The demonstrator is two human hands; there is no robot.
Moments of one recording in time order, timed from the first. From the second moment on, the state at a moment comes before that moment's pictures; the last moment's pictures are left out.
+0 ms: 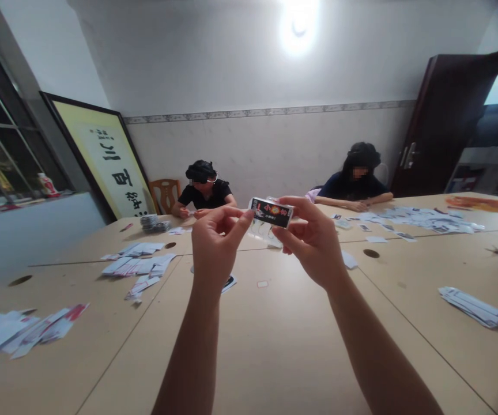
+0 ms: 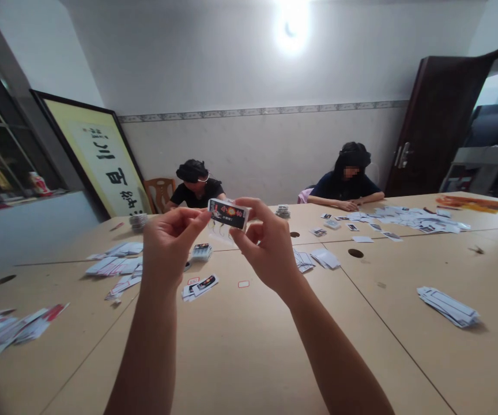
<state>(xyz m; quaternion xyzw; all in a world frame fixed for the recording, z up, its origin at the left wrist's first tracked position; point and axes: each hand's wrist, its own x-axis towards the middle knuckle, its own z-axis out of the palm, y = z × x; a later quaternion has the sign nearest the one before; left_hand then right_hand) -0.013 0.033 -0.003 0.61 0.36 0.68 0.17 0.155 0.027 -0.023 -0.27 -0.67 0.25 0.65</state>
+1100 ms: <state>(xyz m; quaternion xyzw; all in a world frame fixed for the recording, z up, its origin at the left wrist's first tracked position) -0.019 0.050 -0.006 0.61 0.40 0.66 0.17 0.147 0.032 -0.025 -0.31 -0.63 0.29 0.65</state>
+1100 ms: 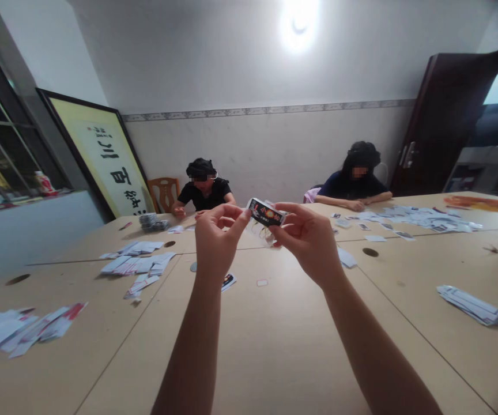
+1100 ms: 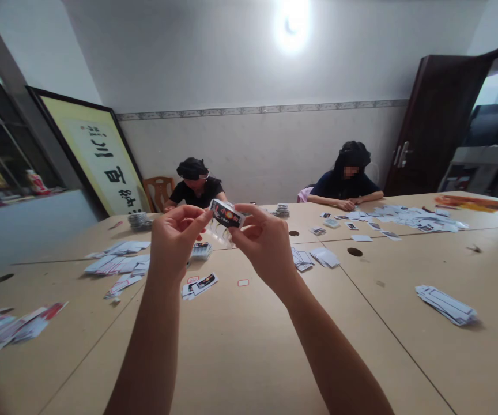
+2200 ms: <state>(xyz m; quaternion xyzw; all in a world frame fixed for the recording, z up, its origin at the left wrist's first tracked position) -0.012 0.065 -0.020 0.61 0.34 0.69 0.20 0.139 0.045 -0.035 -0.38 -0.63 0.14 0.66</state>
